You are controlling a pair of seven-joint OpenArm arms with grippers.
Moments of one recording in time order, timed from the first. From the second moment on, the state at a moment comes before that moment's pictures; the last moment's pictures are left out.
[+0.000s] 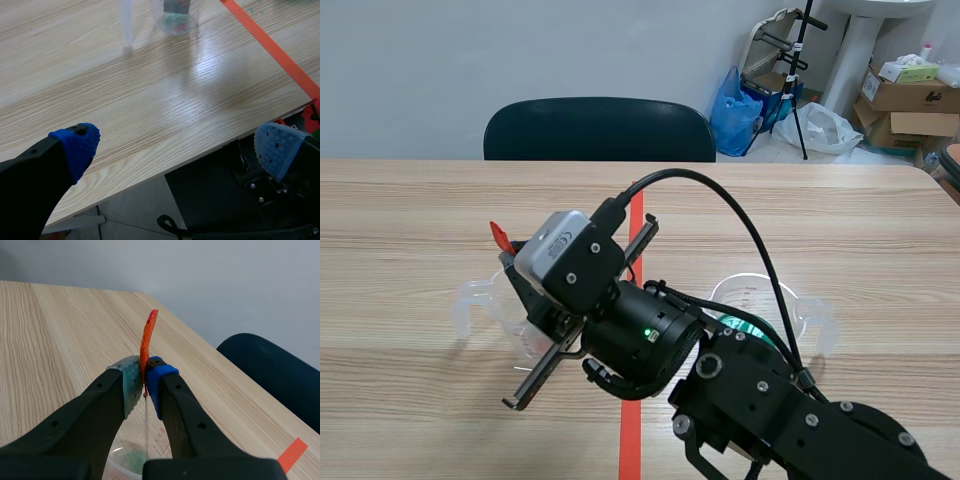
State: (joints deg) left arm 80.4 -21.3 -17.0 107.6 -0.7 -13.5 -36.7; right arm 1.8 10.9 -43.2 75.3 -11.7 5.8 32.7
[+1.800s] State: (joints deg) left arm 80.4 -21.3 -17.0 107.6 -0.7 -13.5 -36.2; right arm 1.8 13.5 -41.8 112.5 0.6 7.7 -6.6
